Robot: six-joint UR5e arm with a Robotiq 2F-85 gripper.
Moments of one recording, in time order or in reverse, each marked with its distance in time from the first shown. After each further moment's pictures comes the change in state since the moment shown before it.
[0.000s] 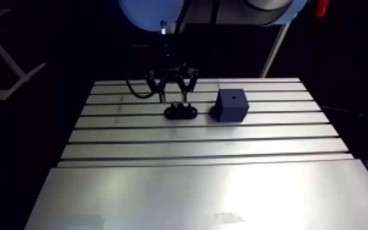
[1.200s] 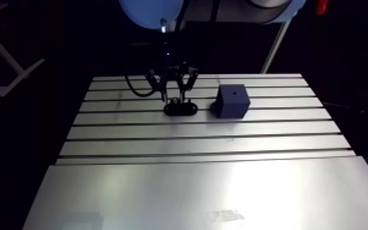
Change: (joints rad) arm -0.001 0.023 -0.007 0.000 -0.001 -0.004
